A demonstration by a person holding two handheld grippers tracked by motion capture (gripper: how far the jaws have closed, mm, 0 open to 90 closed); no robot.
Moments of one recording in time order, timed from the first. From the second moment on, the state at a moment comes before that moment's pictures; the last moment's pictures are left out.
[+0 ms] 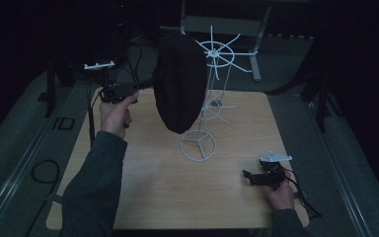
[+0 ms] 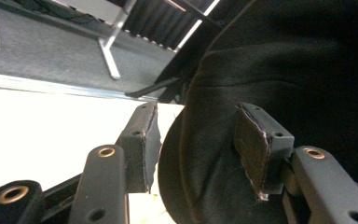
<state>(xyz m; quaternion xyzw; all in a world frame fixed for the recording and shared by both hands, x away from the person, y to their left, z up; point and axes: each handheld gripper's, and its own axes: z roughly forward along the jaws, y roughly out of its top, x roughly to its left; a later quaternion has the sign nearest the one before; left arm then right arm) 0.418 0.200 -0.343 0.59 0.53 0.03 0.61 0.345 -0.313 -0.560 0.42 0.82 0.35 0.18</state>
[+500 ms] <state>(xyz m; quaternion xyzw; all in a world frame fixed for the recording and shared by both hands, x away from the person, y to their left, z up) 0.398 0.204 -0.335 0.61 0.52 0.11 0.58 0.345 -0.313 -0.560 0.42 0.82 0.35 0.18</state>
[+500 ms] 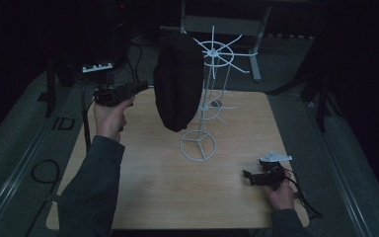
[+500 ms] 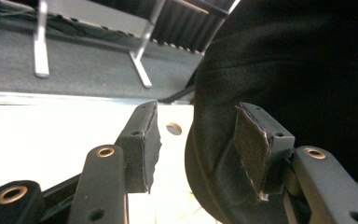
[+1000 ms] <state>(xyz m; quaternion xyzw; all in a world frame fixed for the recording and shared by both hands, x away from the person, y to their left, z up) 0.379 0.213 -0.348 0.62 0.52 0.12 0.57 0.344 -0.313 -0.560 0.42 0.82 0.35 0.18</state>
